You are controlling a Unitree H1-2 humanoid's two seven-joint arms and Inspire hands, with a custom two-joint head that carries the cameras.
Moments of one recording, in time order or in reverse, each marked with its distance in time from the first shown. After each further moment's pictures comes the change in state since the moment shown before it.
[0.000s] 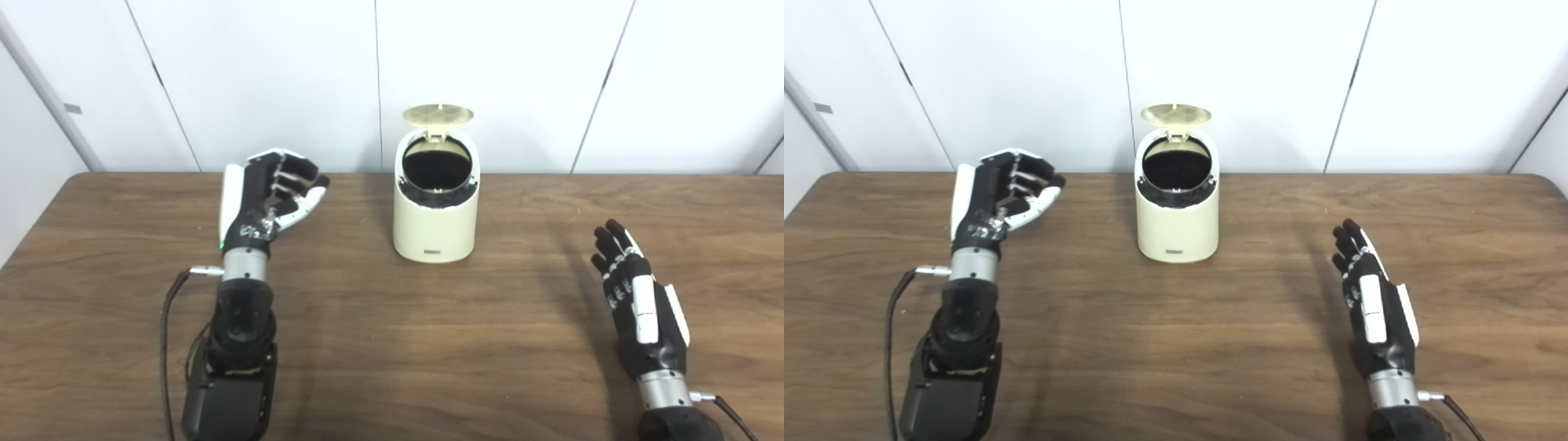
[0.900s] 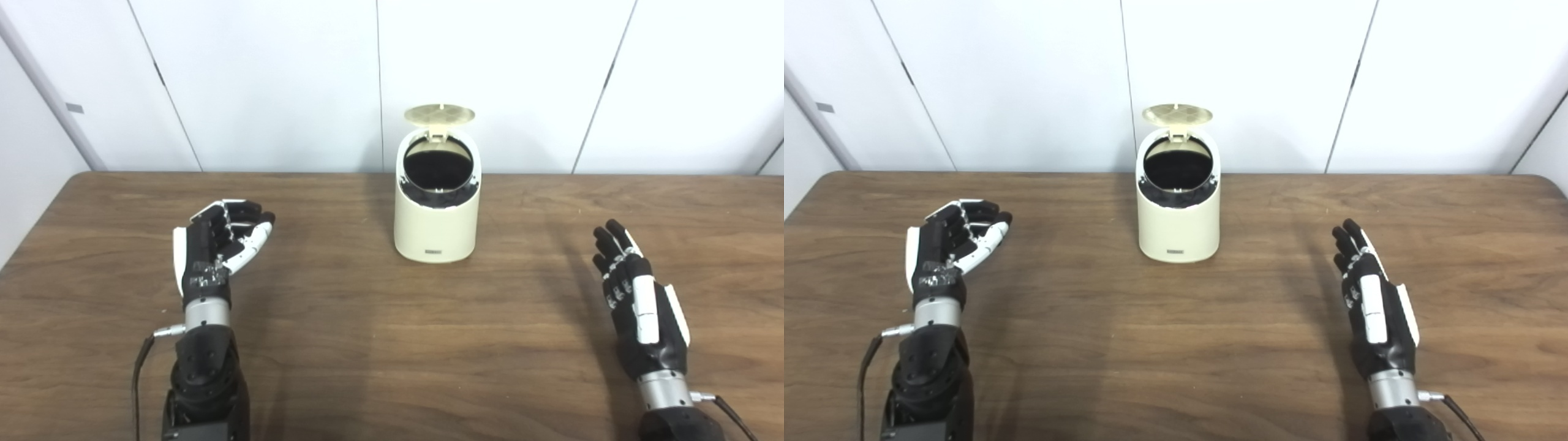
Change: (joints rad) left arm 0.130 -0.044 0.162 0.014 -0.275 -0.017 0.045; right arm 0.001 -0.006 0.001 0.000 0.015 0.003 0.009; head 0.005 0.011
